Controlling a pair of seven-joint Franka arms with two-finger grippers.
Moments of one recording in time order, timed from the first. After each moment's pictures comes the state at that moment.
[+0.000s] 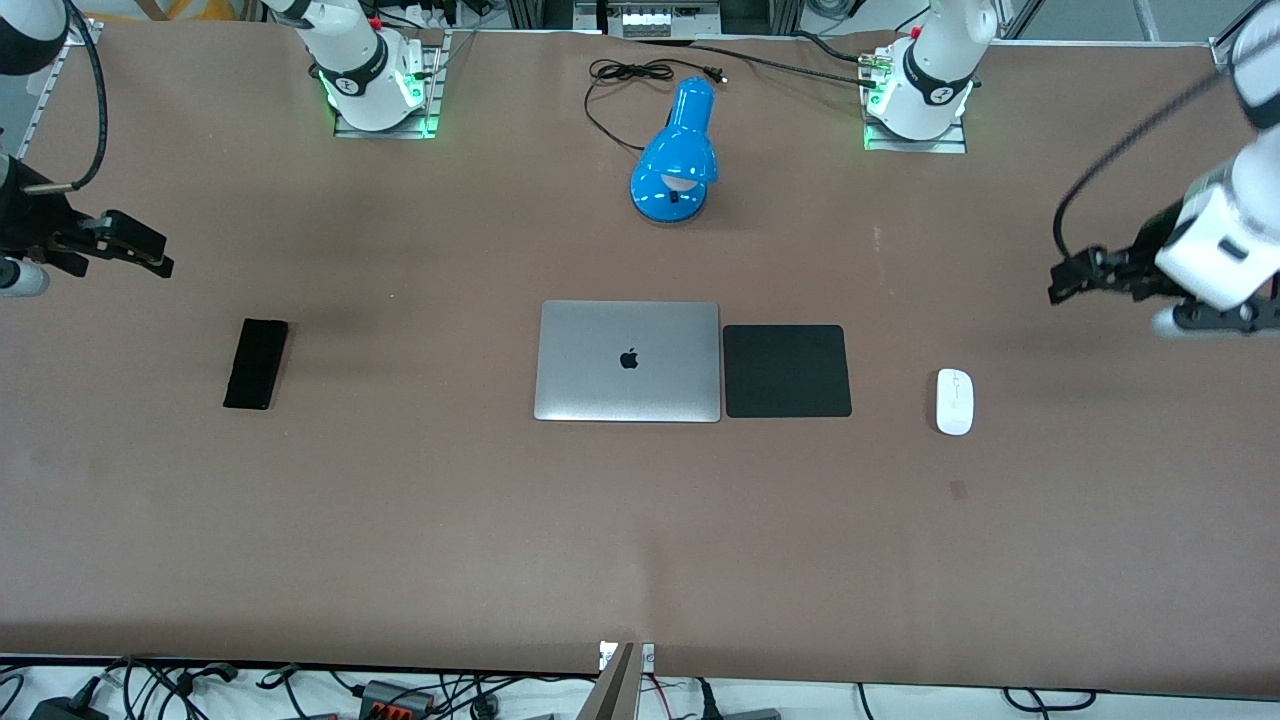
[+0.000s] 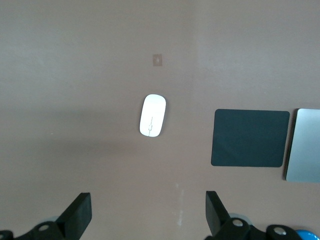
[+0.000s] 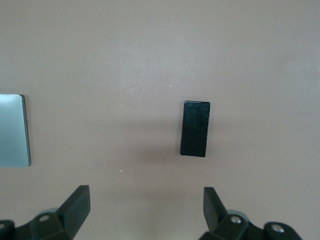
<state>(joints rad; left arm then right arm) 0.11 0.13 -0.13 -1.63 -0.02 1.69 -0.09 0.00 0.04 -0.04 -1.66 -0.01 1.68 -0.04</state>
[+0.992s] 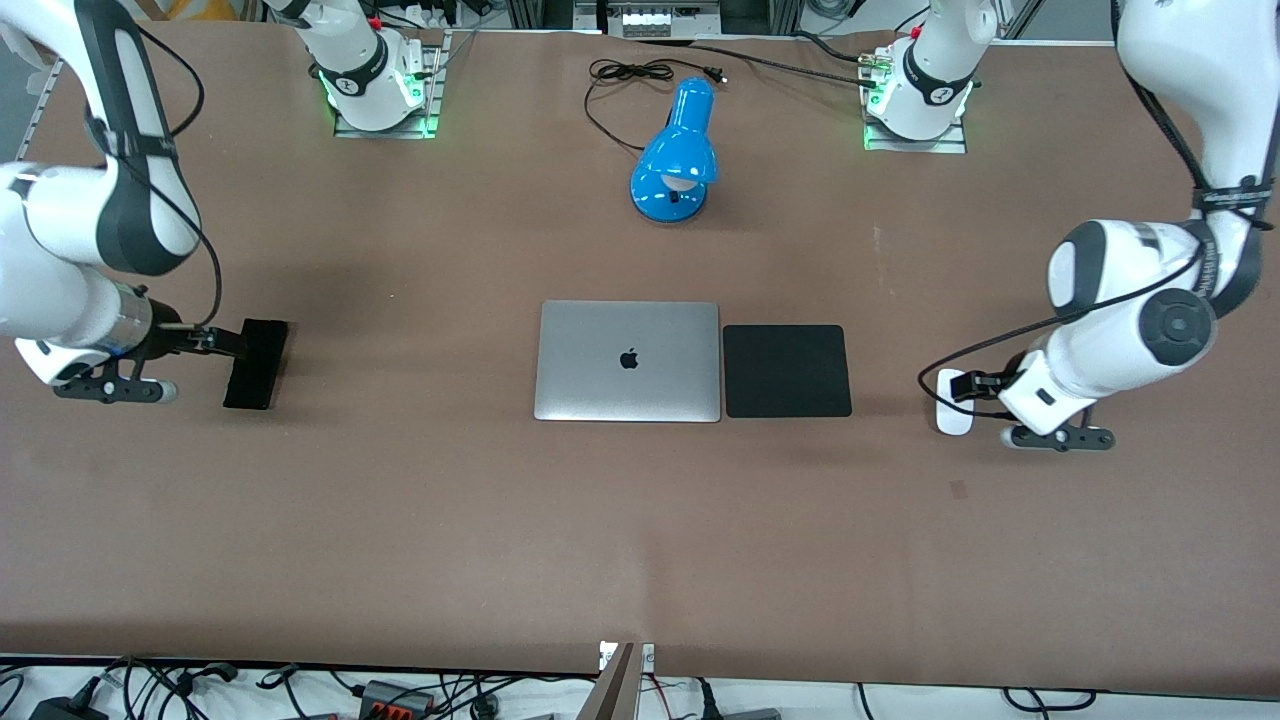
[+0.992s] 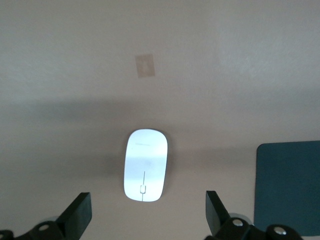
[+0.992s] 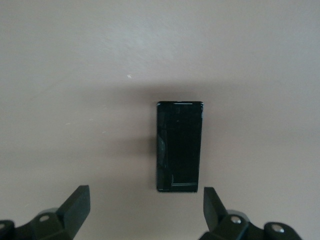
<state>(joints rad) 0.10 0.41 -0.14 -1.87 0.06 2.21 -0.05 -0.11 0.33 -0.04 -1.90 -0.06 2.10 -0.04</state>
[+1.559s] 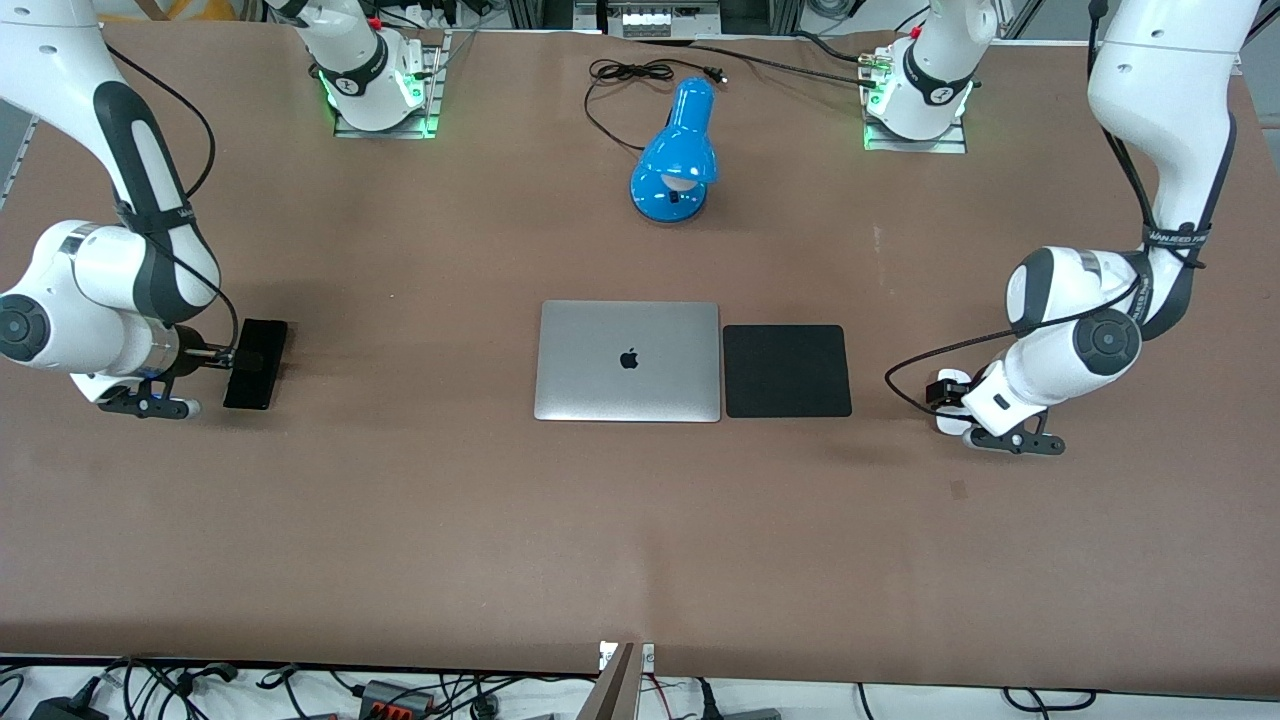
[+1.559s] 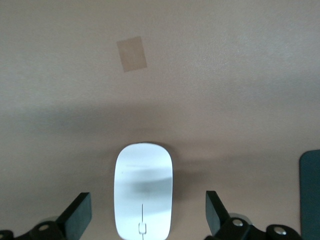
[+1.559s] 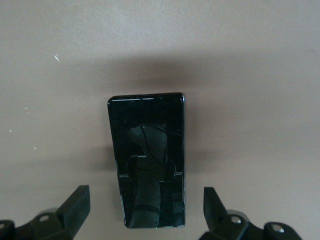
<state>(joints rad) 0.11 0.52 -0.14 -1.92 0.12 2.39 -0.01 -0.17 0.49 -0.04 -1.91 -0.06 2.19 -0.05</state>
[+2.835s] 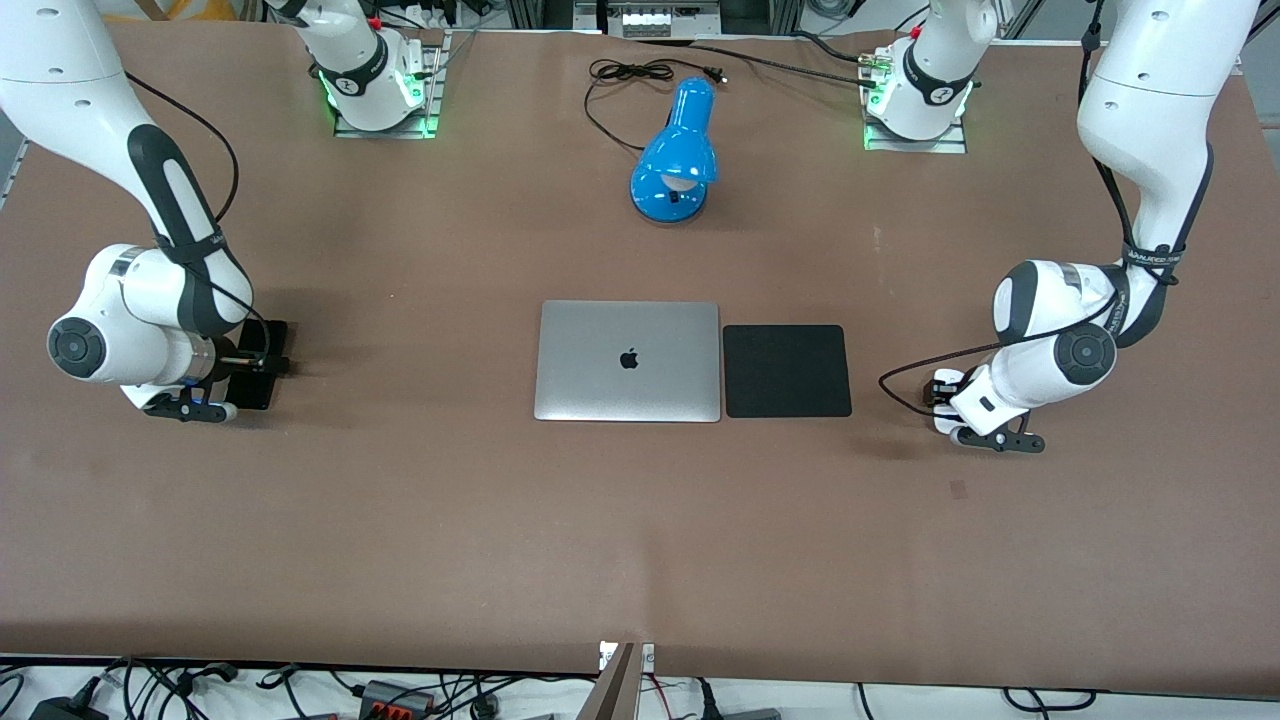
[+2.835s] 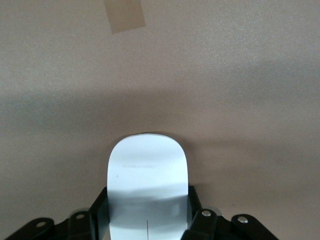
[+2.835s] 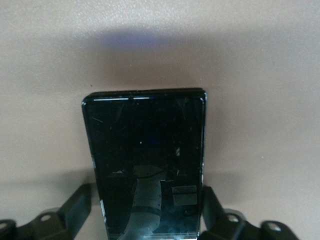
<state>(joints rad) 0.12 0.58 -0.14 -1.94 0.12 2.43 0.00 -0.17 0.59 -0.04 -1.91 -0.06 2.26 -0.06</state>
